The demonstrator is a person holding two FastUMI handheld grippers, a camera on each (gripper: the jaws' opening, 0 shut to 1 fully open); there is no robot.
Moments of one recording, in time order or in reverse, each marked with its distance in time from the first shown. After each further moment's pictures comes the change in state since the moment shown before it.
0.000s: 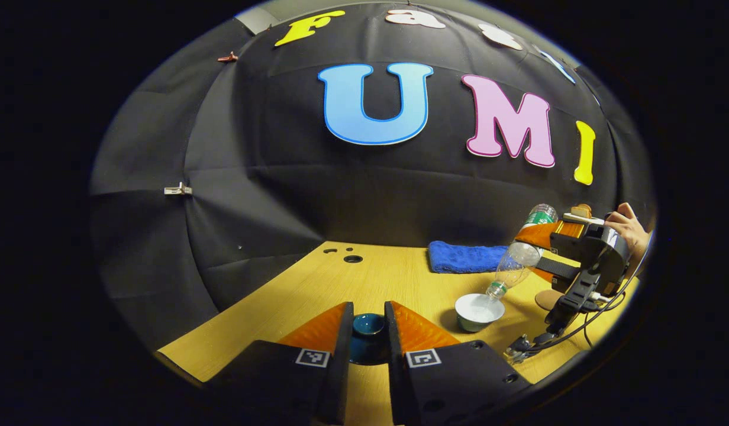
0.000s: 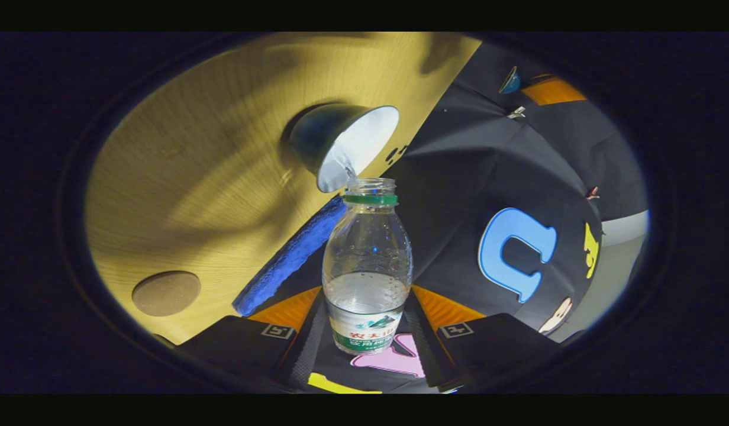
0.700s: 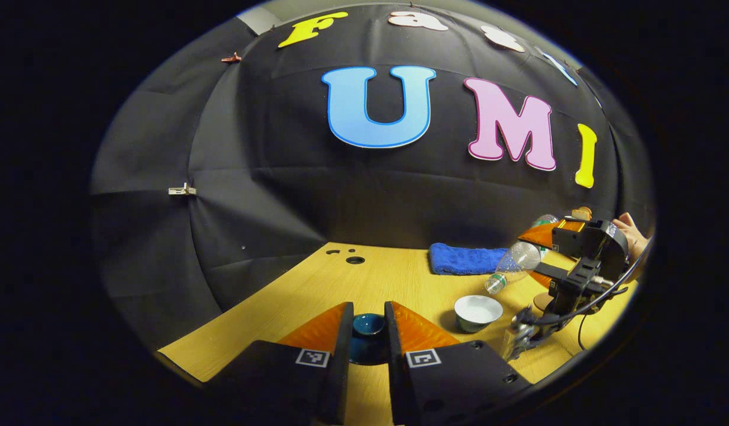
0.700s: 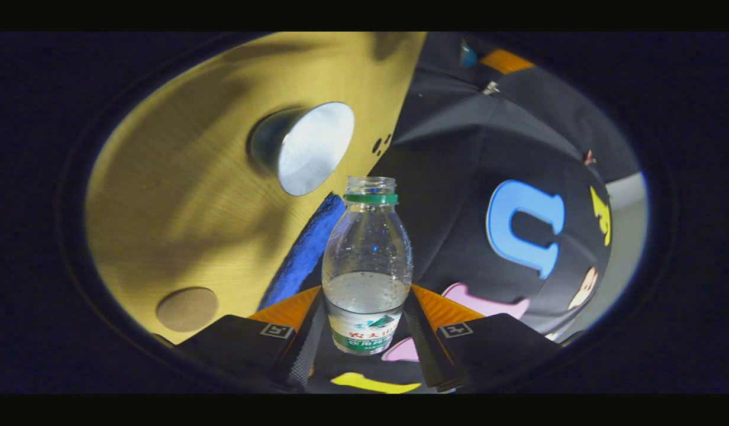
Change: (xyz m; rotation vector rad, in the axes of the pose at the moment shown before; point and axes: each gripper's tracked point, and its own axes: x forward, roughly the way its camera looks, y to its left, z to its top) left arm -0.009 0.003 0.008 -0.008 -0.009 0.017; right arm -0.001 0.011 -0.005 0.263 0.072 0.049
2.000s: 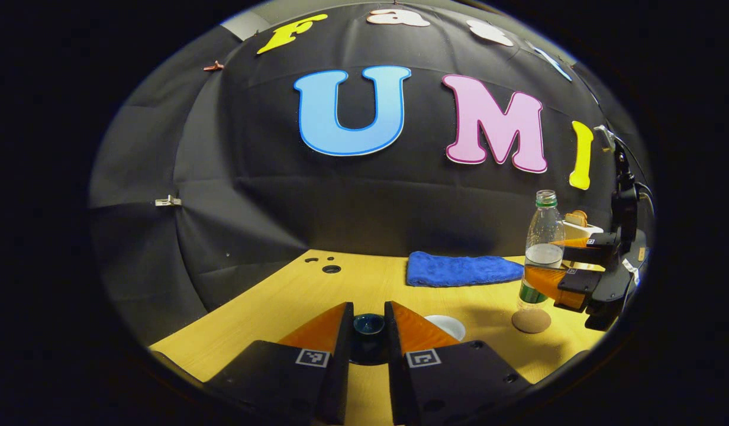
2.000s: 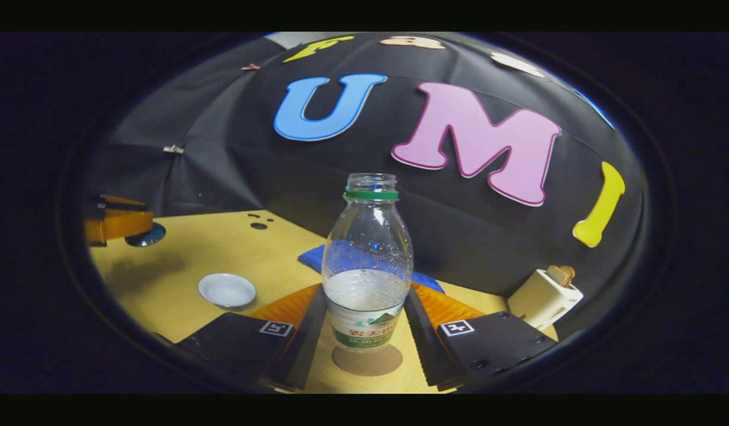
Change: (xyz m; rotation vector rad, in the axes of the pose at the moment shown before) left arm 0.016 -0.078 0.028 0.017 0.001 -0.022; right arm -0.049 -0.019 -0.060 1.657 0.030 0.078
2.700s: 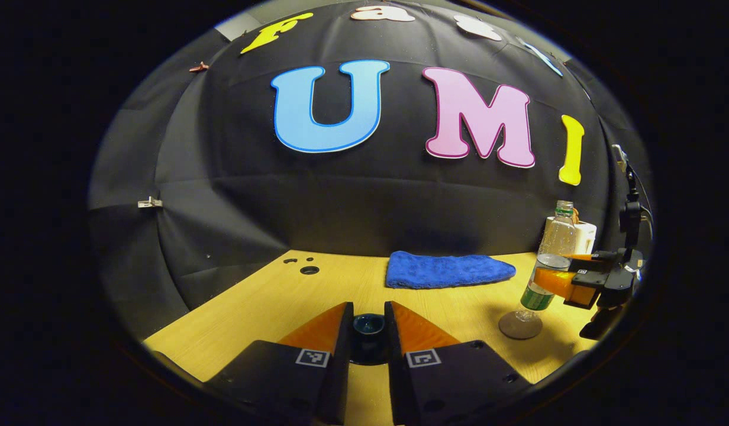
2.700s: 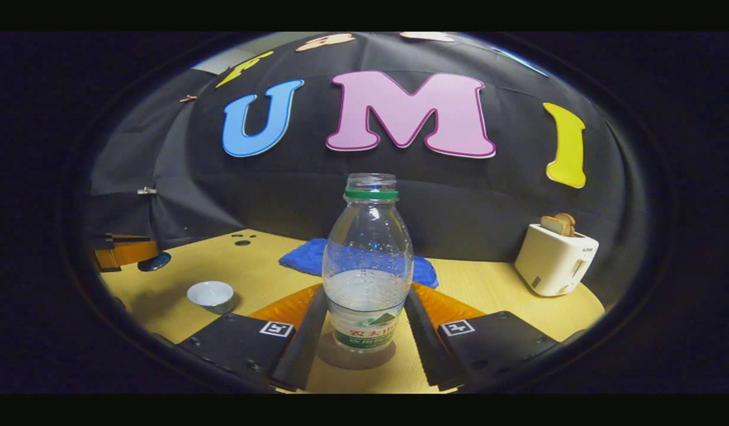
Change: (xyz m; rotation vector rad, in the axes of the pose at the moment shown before) left arm 0.023 -0.037 -0.004 0.016 0.005 -0.057; right arm -0.007 -0.058 -0.045 0.238 0.016 -0.053
